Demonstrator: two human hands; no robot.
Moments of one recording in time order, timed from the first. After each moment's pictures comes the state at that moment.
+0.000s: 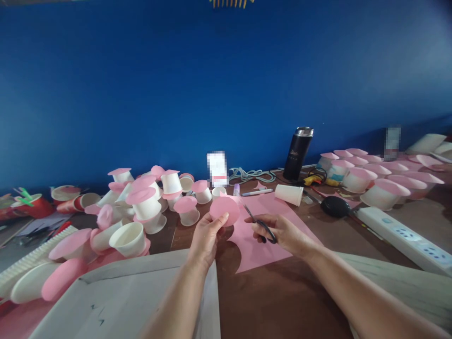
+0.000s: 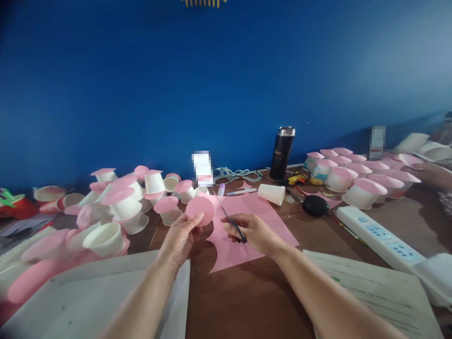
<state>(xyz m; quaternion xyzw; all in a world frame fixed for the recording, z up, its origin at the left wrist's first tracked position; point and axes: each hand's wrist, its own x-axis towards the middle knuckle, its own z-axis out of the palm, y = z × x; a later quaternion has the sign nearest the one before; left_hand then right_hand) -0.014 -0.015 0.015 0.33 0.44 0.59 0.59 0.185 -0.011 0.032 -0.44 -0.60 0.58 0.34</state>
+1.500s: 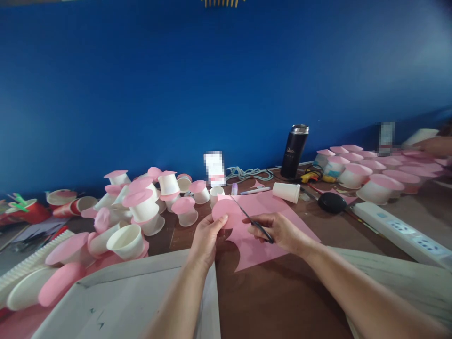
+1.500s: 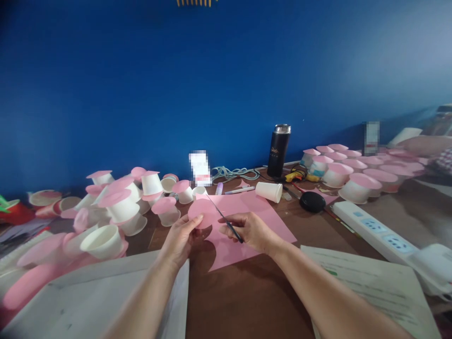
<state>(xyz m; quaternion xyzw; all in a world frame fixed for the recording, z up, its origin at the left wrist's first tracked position) -0.011 -0.017 0.014 0.35 0.45 0.57 0.59 0.180 -0.014 0.032 -0.43 -0.57 0.60 0.35</state>
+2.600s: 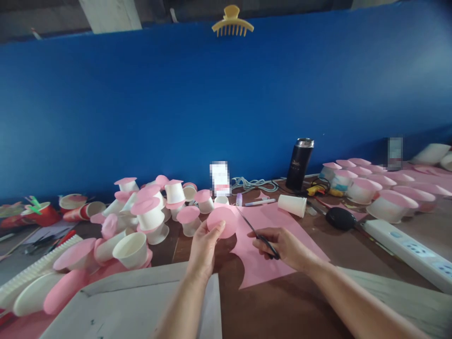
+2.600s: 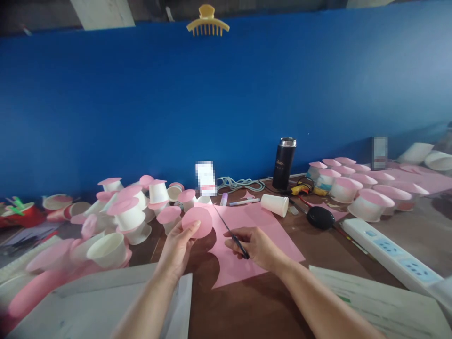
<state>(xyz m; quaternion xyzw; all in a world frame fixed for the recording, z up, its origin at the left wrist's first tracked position) -0.021 -0.013 0.018 0.36 0.42 0.63 0.55 0.181 -0.009 0.024 -0.47 -0.59 0.57 0.32</state>
